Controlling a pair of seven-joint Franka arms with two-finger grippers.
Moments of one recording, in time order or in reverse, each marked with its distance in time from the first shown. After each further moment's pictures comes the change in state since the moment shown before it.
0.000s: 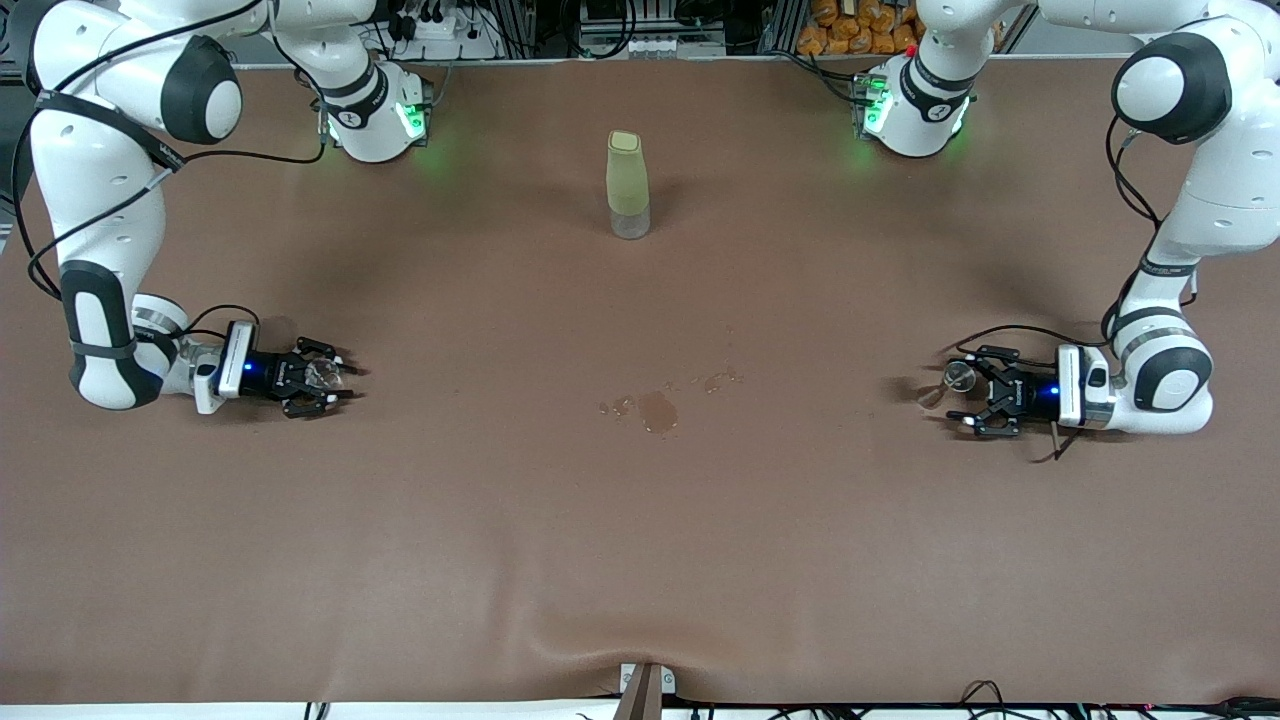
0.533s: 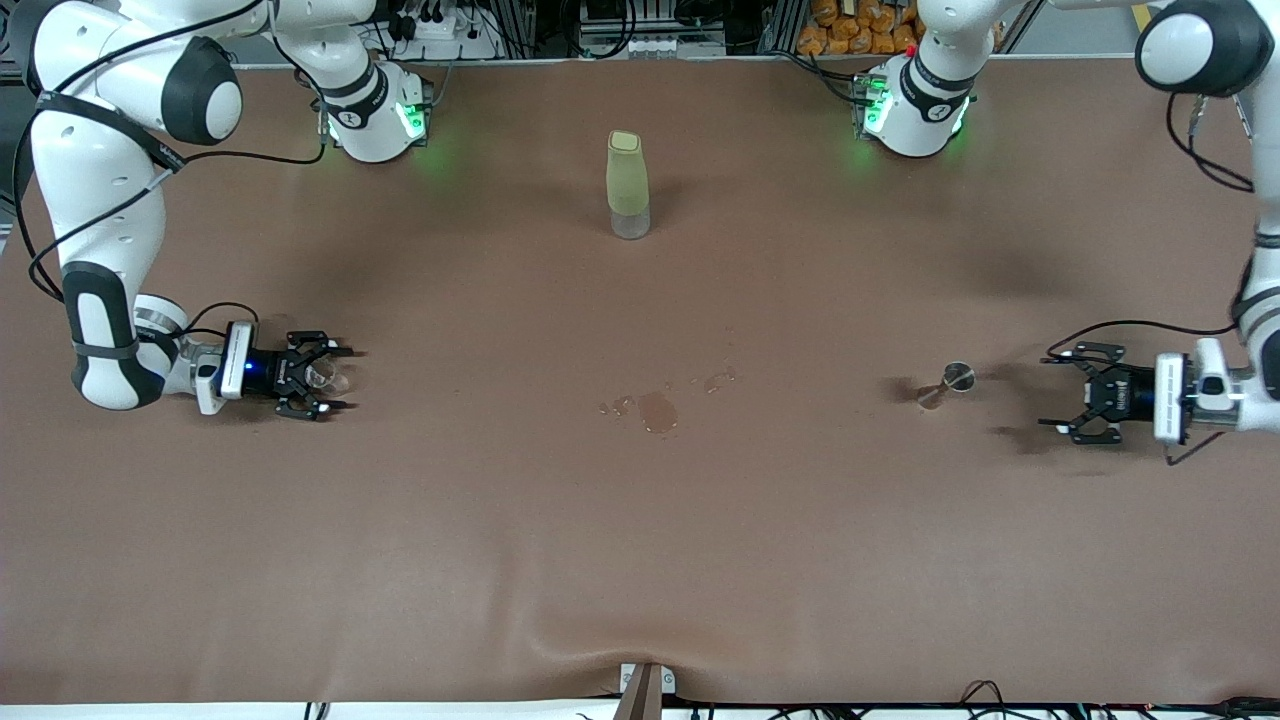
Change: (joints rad) left arm 0.016 -0.195 0.012 0.124 0.243 -0.013 -0.507; right arm 0.000 -0.002 -0.012 0.005 -0.068 -0.011 0.094
